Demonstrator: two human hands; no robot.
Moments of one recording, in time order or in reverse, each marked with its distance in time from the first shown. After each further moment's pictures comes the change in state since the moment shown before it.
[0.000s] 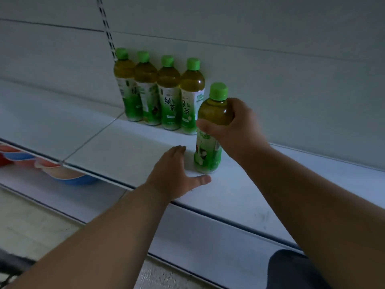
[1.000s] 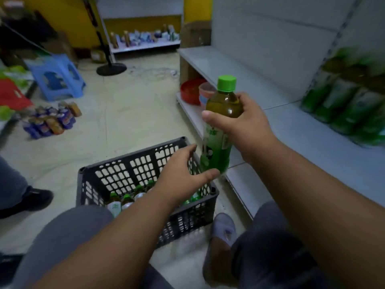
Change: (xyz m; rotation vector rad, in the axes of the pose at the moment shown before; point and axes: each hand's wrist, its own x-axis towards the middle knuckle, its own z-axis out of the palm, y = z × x) left_hand -0.353 -0.069 -0.100 -0.367 0.574 -0.617; right_hand -0.217 -0.180 0.129 0.494 -0.826 -0.262
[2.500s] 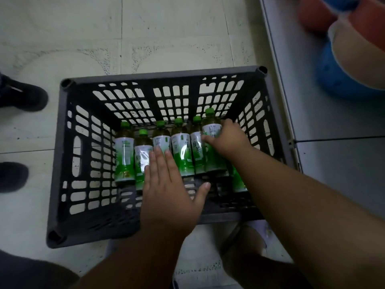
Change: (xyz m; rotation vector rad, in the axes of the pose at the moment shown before) left_hand 0.026 -0.268 0.054 0.564 0.039 -0.584; right_hand 0.114 0.358 0.266 -0.884 -0.657 0.473
